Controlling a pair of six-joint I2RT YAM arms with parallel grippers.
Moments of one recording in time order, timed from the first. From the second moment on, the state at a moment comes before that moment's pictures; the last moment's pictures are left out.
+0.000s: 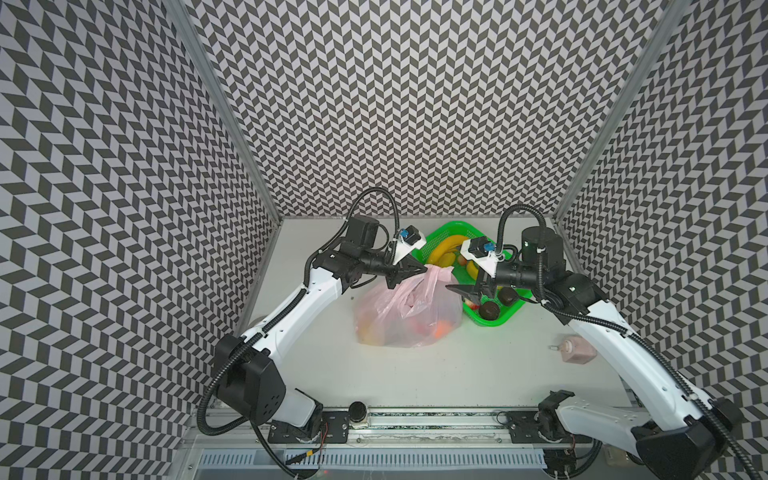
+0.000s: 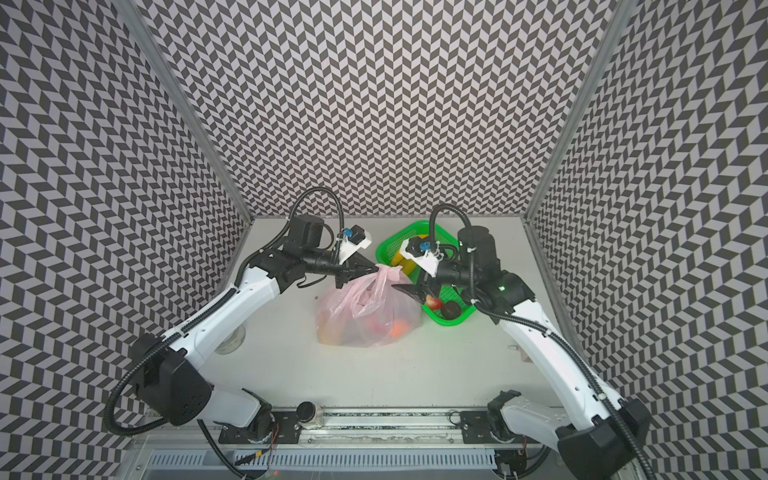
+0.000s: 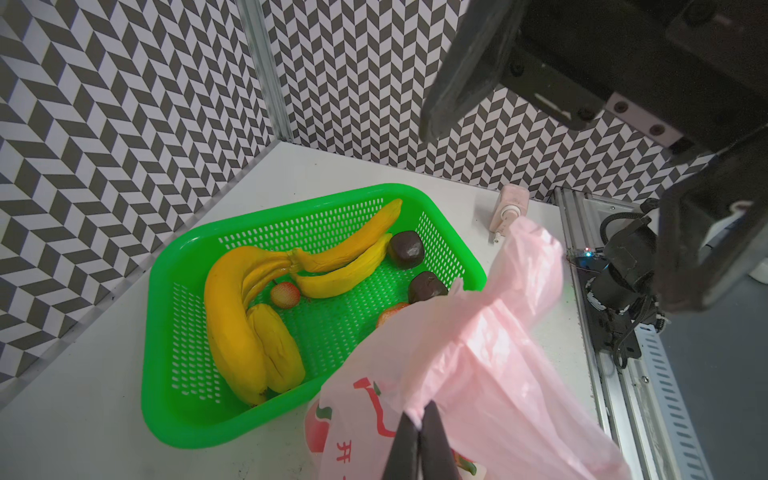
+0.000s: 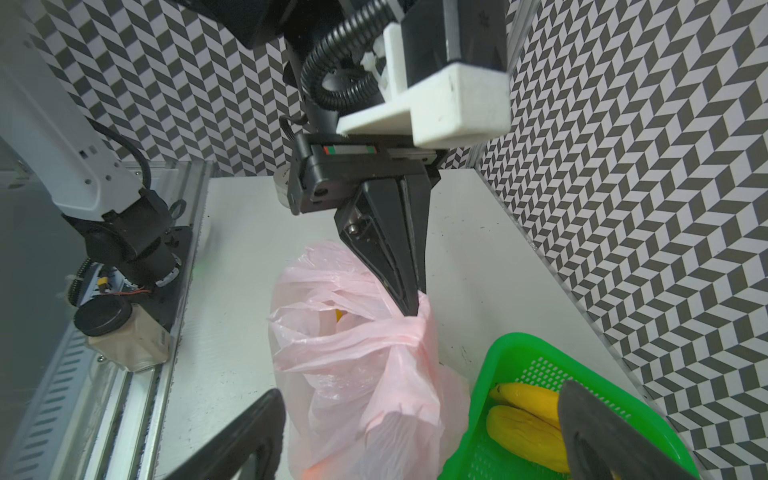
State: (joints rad) left arm -0.49 1.47 1.33 -0.48 0.82 0.41; right arm 0.45 1.18 1.21 -0.45 -0.68 -0.49
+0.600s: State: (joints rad) left arm -0.49 1.46 1.33 -0.48 0.81 0.42; right arm 0.48 1.37 1.26 -0.47 -0.71 -0.42
